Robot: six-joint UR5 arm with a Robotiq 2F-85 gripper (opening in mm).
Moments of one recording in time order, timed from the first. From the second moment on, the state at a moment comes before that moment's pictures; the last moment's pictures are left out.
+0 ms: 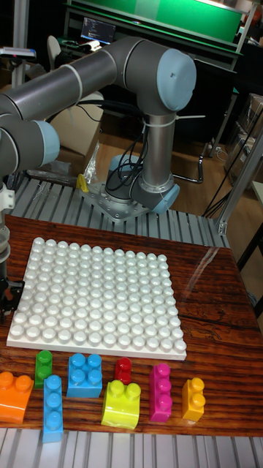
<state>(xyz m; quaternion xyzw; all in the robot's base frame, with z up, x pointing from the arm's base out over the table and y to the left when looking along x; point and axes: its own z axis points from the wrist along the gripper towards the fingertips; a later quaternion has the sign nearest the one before) 0.636 -0.244 0.025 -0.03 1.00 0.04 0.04</state>
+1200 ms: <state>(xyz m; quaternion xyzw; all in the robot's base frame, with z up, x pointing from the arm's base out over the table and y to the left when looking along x) 0.648 -0.244 0.023 -0.02 1.00 0.04 0.06</state>
